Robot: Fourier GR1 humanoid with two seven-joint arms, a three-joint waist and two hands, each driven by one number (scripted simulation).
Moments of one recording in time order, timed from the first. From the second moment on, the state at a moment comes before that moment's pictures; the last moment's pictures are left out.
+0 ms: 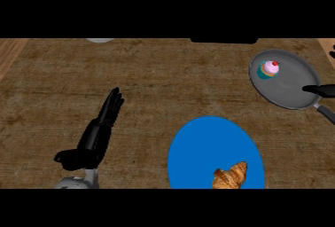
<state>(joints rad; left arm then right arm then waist) -0.05 0.04 -0.19 -1.58 0.01 0.05 -0.10 -0.86 -0.65 -0.74 -0.16 0.48 0.24 -0.63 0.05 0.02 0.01</state>
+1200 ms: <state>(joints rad) -0.05 0.05 -0.16 -1.55 0.01 0.03 -0.13 -0.63 -0.73 -0.64 -0.22 0.48 0.42 -0.81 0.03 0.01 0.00</state>
